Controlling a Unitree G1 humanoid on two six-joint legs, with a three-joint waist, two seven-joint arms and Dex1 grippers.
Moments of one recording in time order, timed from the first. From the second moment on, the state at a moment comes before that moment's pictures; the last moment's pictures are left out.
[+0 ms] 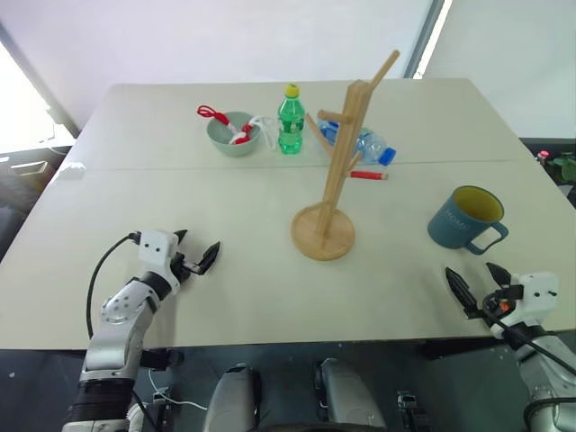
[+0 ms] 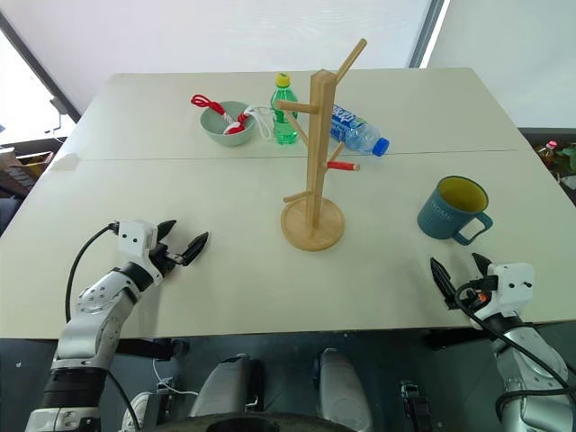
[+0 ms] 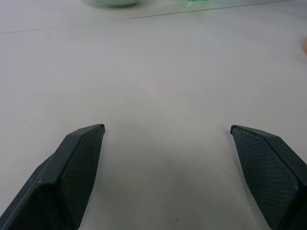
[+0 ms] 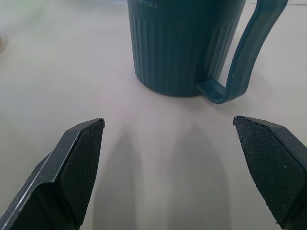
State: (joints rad) left arm -0.04 0.39 0.14 -0.01 -0.29 0.17 -0.49; right arm 0.26 -0.46 -0.47 -0.03 0.41 0.05 0.57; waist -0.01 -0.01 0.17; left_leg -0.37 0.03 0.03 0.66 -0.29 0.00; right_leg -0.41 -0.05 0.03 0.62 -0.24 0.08
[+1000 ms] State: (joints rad) left arm -0.20 0.42 -0.27 -0.32 -0.45 0.34 -1.00; right arm 0.29 -0.37 -0.50 -0.15 0.41 0.06 0.38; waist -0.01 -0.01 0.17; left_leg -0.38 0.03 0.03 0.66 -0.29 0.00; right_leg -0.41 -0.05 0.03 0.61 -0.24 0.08
